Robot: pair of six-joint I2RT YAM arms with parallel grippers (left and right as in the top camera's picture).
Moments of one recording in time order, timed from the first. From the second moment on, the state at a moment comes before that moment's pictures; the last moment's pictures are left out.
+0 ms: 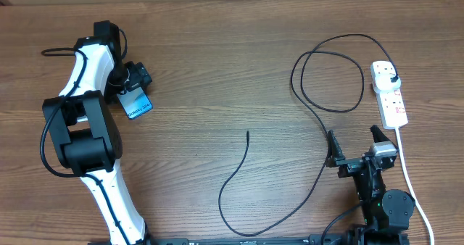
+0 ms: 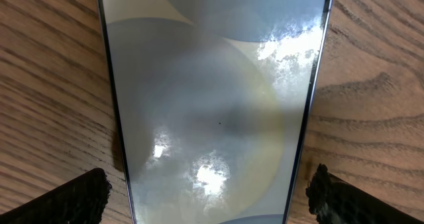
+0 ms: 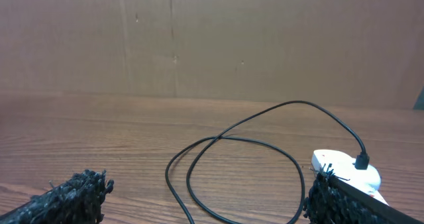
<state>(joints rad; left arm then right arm) 0.16 2.26 1.77 -1.00 -0.04 -0.41 -0.10 0.01 0.02 -0.02 -0.23 -0.01</state>
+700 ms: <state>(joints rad) 0.16 2.26 1.75 -0.96 -0.04 -0.41 -0.10 0.01 0.02 -0.02 -0.23 -0.01</state>
